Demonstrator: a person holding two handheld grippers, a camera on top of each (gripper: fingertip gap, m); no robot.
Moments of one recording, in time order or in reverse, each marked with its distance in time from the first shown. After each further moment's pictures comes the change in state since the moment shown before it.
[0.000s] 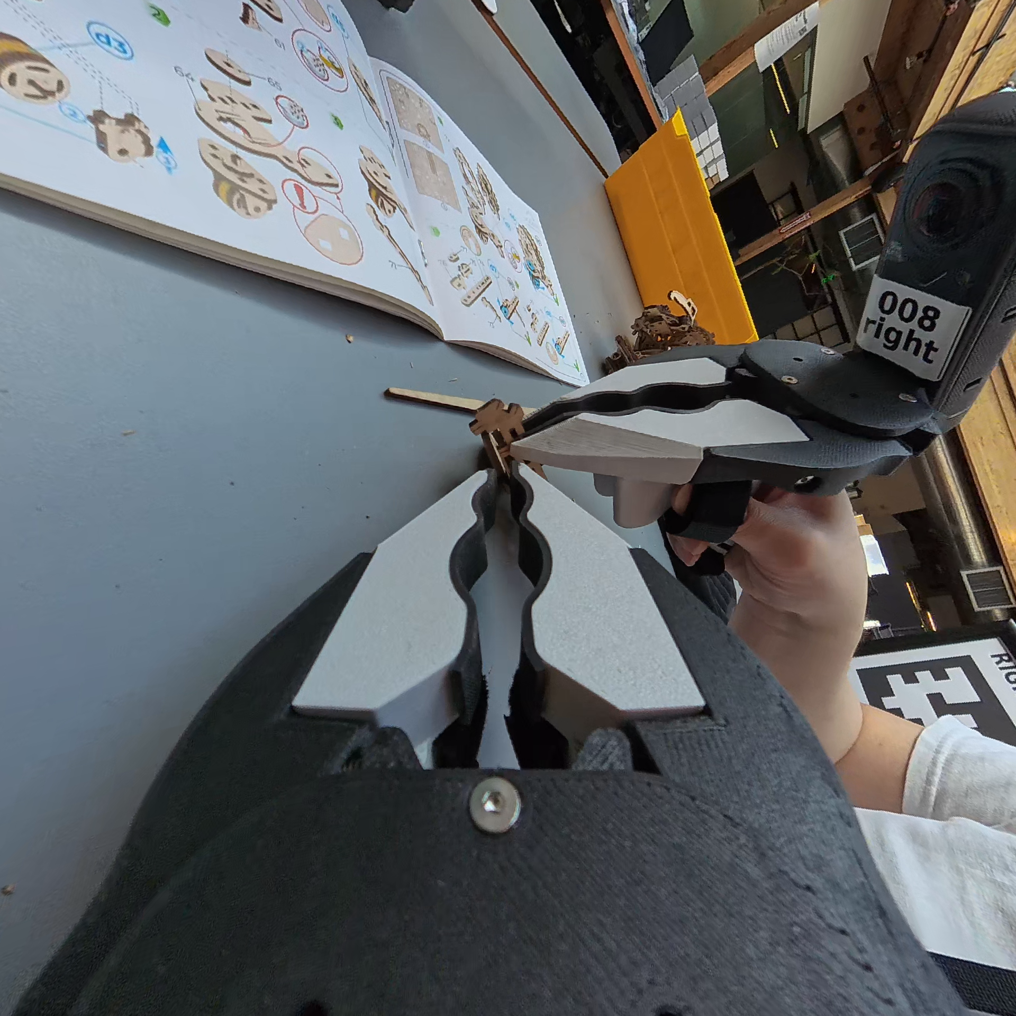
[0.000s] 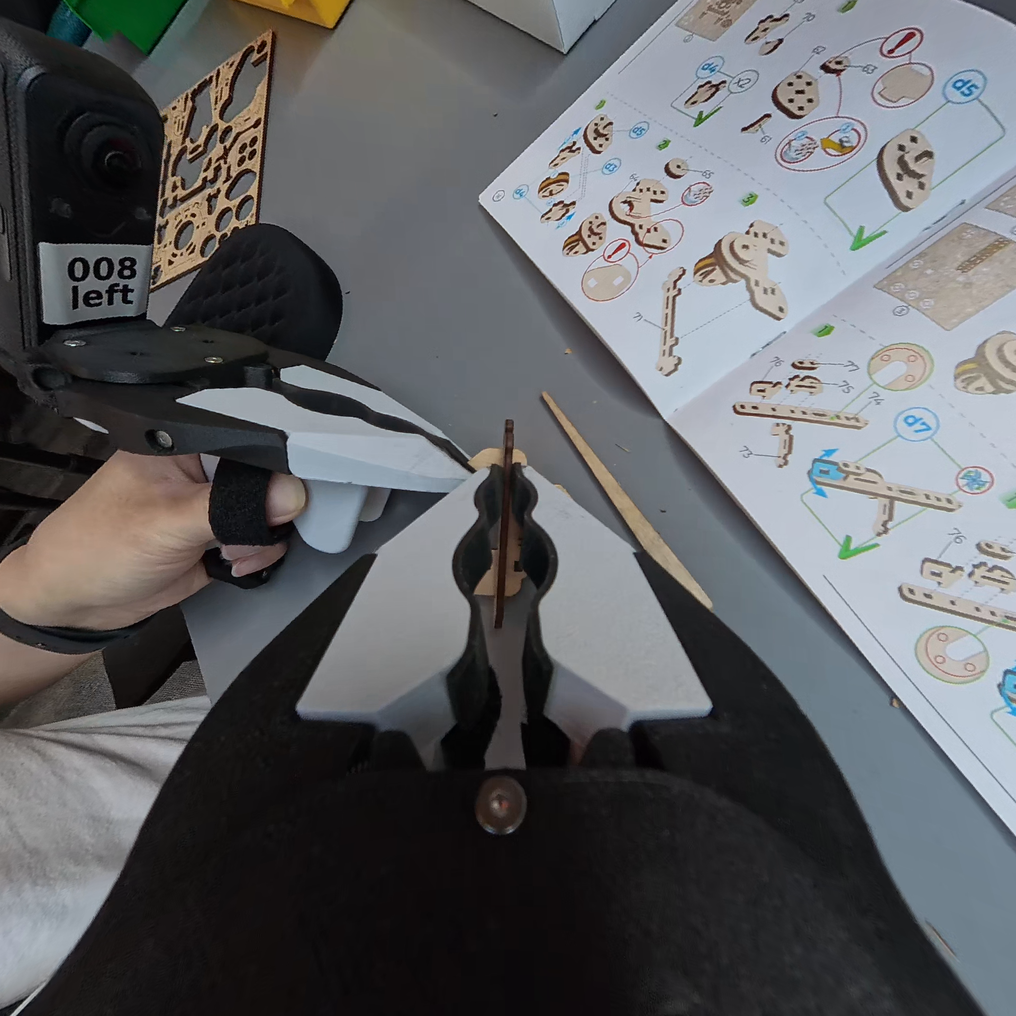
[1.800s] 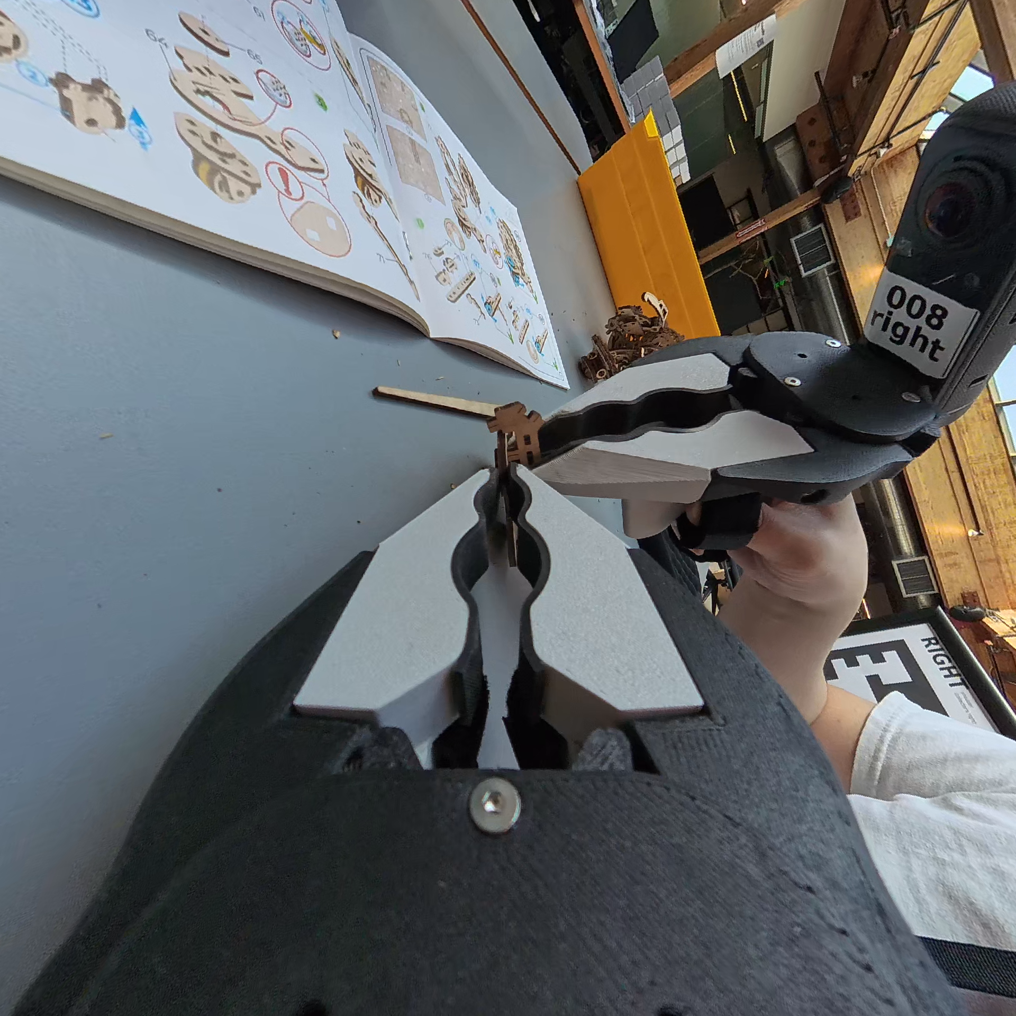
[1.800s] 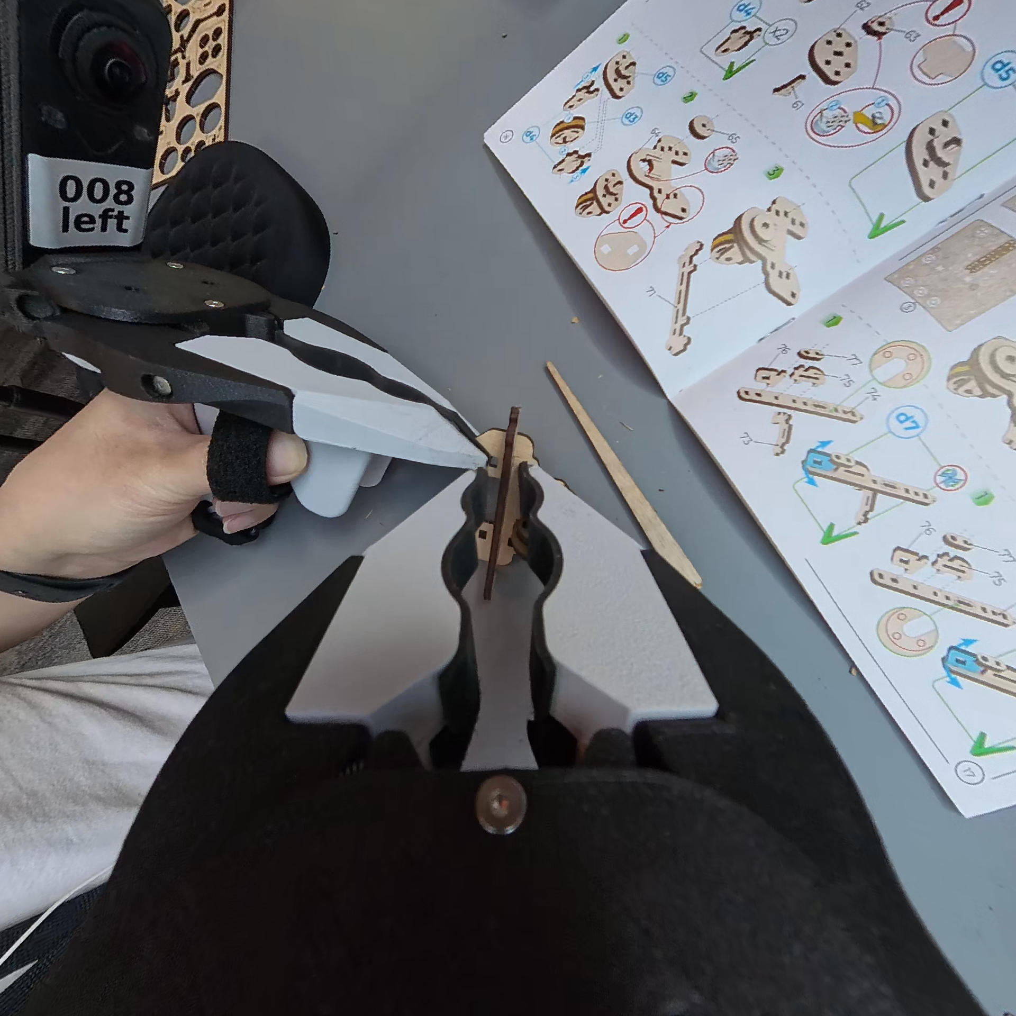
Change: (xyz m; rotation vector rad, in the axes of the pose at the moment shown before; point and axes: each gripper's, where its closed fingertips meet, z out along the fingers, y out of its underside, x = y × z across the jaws) left arm 0.004 0.000 0.002 -0.017 0.066 -0.046; right arm -0.002 0.008 -0.007 -0.118 0.035 -0.064
